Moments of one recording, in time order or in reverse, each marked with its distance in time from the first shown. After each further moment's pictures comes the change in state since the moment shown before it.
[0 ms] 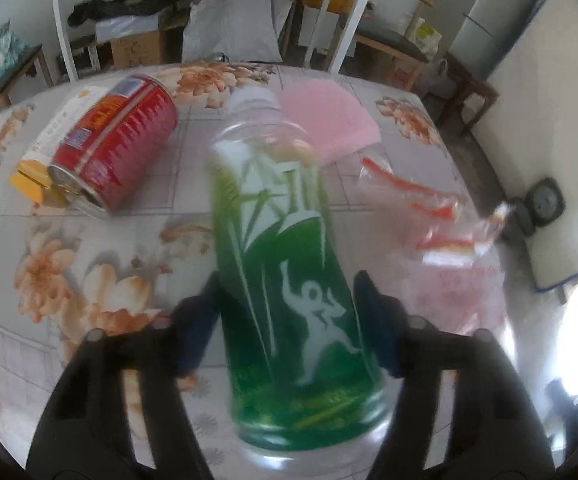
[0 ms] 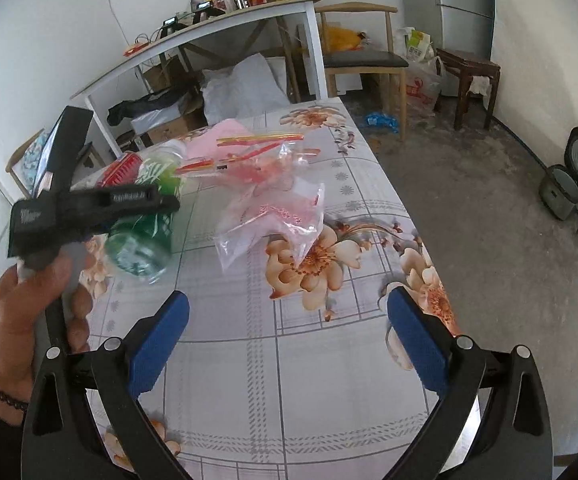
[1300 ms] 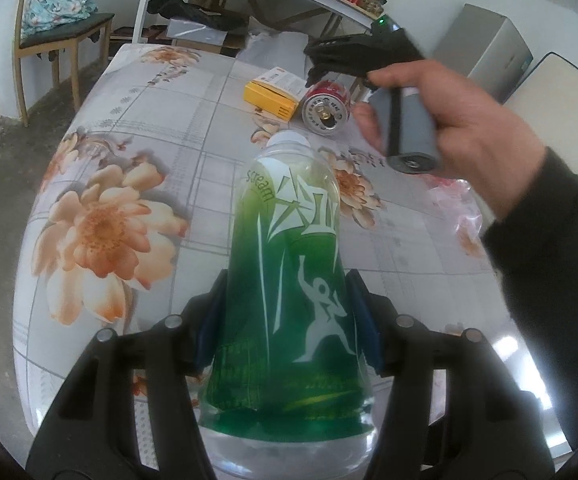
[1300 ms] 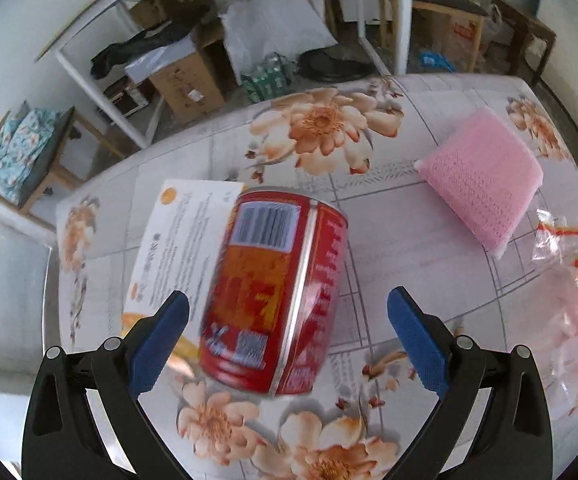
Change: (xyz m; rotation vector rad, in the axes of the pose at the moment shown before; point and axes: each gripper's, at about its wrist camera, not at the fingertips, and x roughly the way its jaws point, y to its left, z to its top) left arm -0.149 0.192 -0.180 -0.168 -0.186 -0.143; right arm 0.218 0.269 0.135 0.085 0.313 -0.033
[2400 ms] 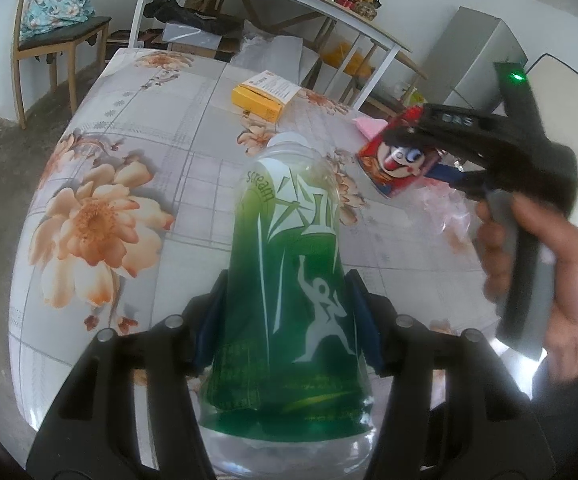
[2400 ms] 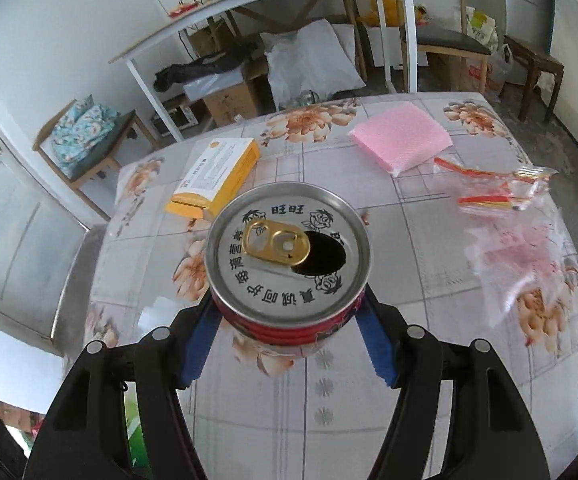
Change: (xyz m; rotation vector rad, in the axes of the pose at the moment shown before) left arm -0.009 -0.012 -0.007 0.003 -0.020 -0.009; right arm -0.123 -0.077 -0.121 -0.139 -0.178 0.144
